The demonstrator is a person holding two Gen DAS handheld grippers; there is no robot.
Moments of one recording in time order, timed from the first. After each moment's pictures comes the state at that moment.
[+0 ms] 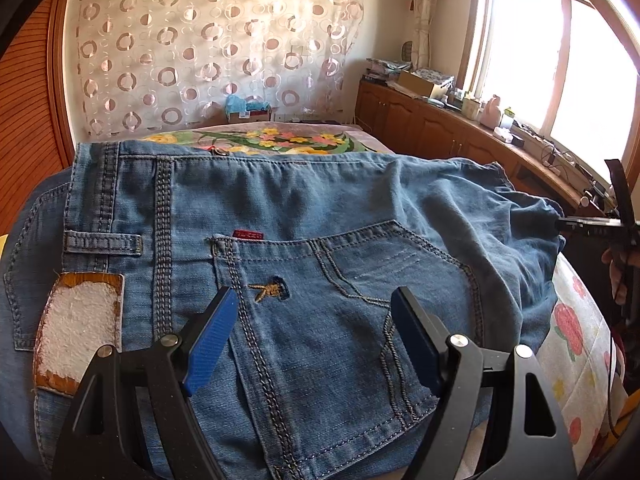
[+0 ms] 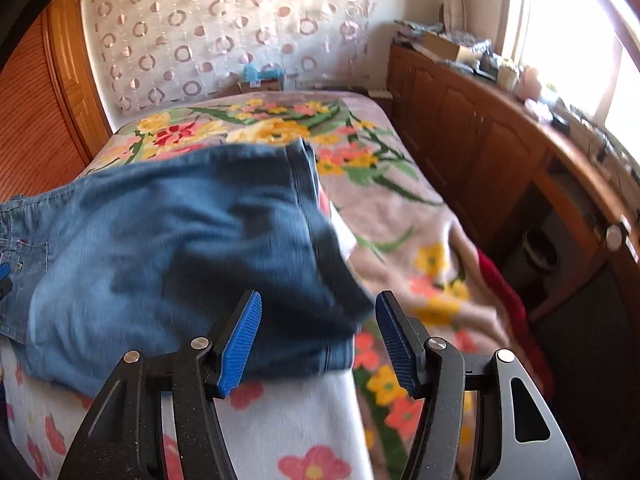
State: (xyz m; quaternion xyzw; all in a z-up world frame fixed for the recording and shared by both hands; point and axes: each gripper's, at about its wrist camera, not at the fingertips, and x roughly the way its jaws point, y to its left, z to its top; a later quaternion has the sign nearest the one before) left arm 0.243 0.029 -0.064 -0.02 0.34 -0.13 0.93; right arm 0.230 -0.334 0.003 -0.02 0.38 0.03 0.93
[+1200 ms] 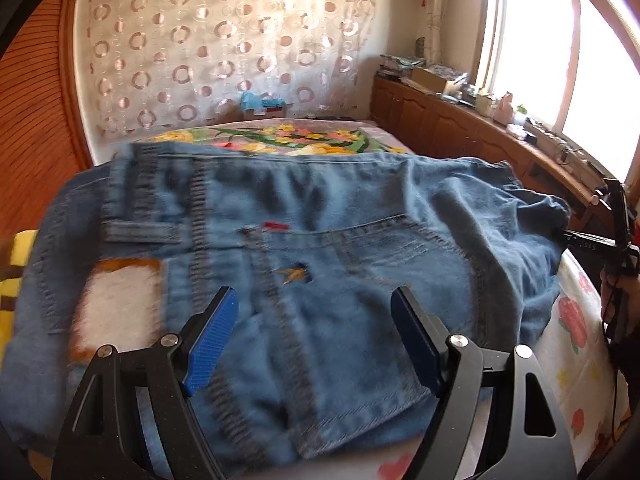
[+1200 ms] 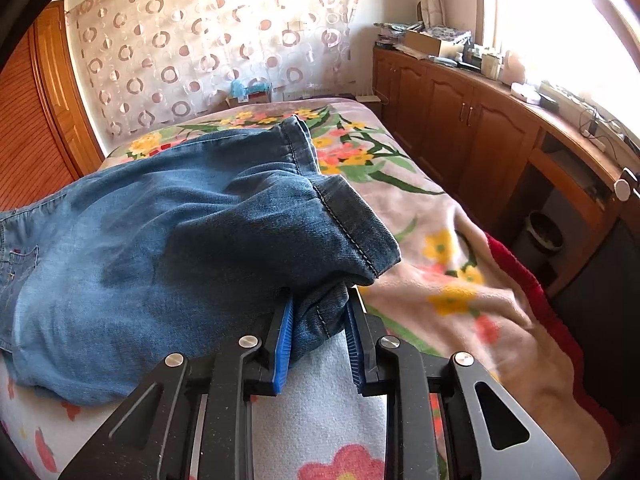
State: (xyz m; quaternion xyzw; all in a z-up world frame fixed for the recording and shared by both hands) left arm 0.224 0.043 -0.053 -0.01 0.35 -0.09 0.93; right arm 0.226 -0.335 -0.018 0.02 0.35 0.01 0.94
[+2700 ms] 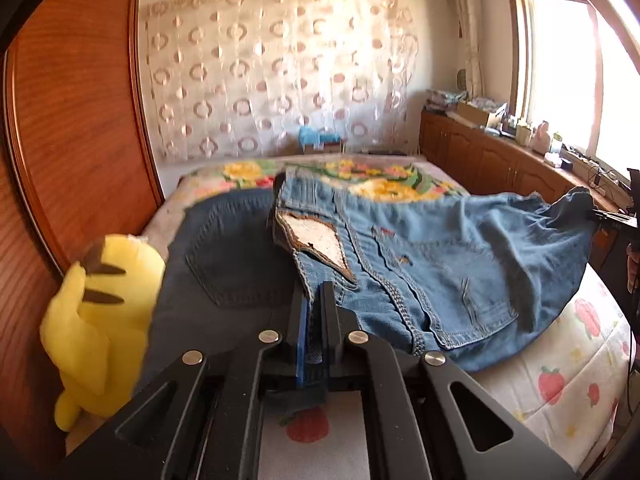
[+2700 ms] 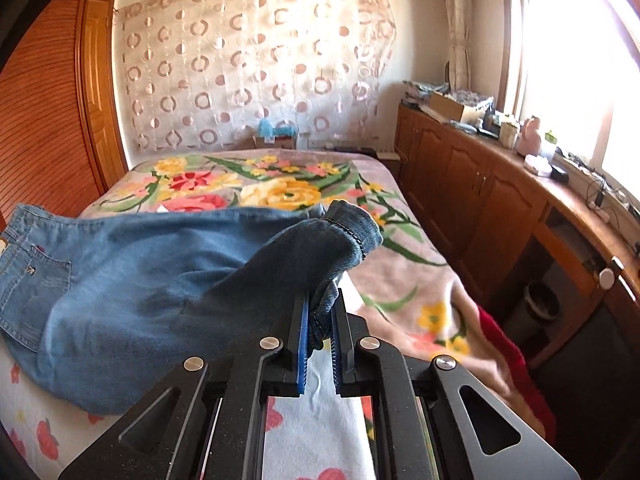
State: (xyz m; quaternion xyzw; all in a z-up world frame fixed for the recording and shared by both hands) left arm 0.150 0.109 -0.010 0.00 0.28 -0.01 0.96; right arm 0.203 -0.320 0.042 -0.04 0.26 0.05 0.96
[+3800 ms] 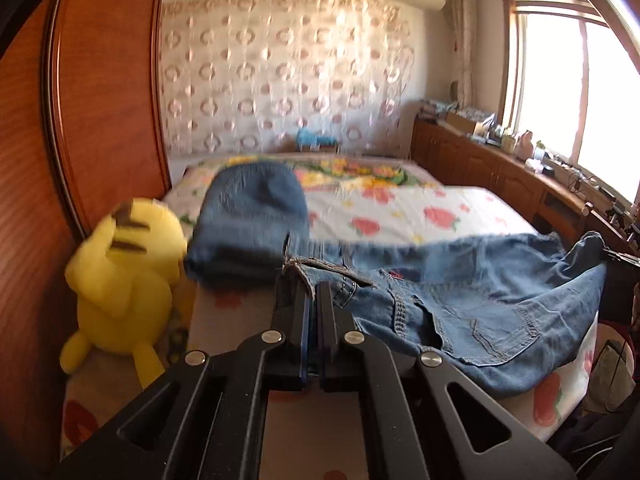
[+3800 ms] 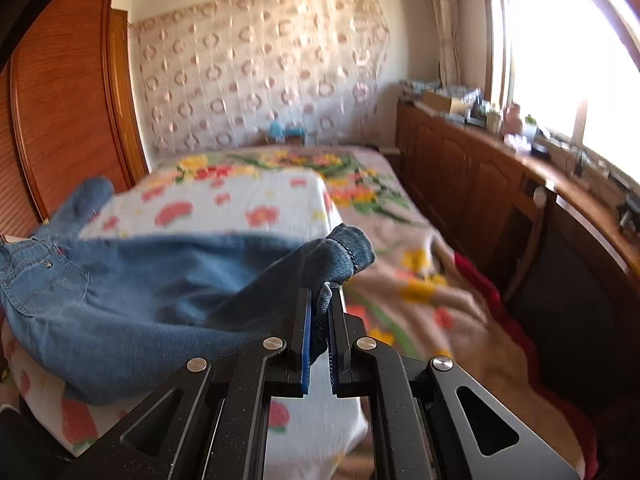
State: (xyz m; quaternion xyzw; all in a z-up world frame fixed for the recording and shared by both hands) left arm 0.032 0.123 -0.025 -0.03 0.29 -0.01 0.96; right arm 0.042 -0.359 -0.012 -0.01 0.27 0.06 0.96
